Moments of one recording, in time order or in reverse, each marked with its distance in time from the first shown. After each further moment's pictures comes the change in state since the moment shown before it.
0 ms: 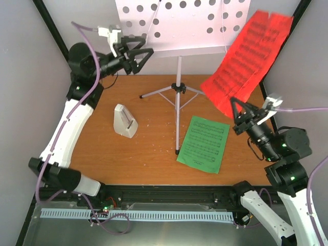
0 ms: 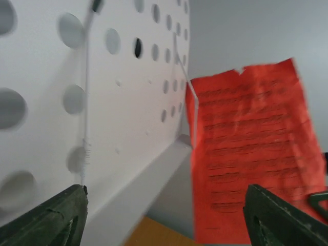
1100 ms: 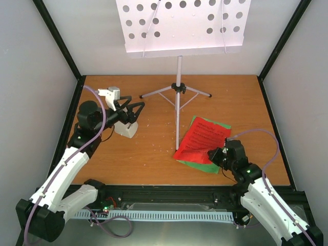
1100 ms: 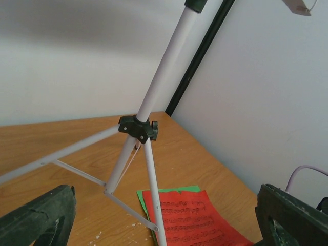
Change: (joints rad) left arm 0.000 -0.583 -0.950 -0.006 -0.306 0.049; right arm 0.000 -0.052 -0.826 -0.217 -0.024 0.497
